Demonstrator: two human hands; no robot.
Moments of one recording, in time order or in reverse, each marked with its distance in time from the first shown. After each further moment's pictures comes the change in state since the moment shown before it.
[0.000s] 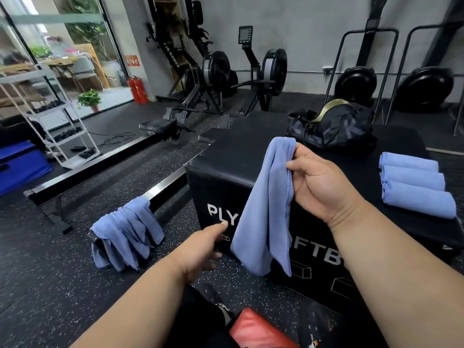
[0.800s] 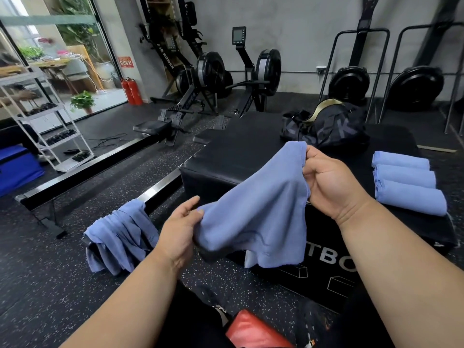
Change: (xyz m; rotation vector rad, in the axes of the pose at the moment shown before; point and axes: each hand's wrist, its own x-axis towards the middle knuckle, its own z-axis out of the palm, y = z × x) left_hand 0.032 0.010 -0.017 -0.507 0.177 0.340; right_hand 0.001 -0.008 -0.035 -0.106 0.165 -0.022
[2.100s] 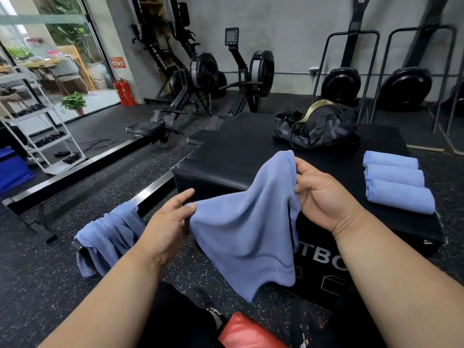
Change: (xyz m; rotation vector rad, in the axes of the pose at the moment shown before) left_hand -0.003 0.027 0.000 0.092 -0.158 0.010; right_hand -0.010 0.015 -0.022 0.038 -0.085 0.103
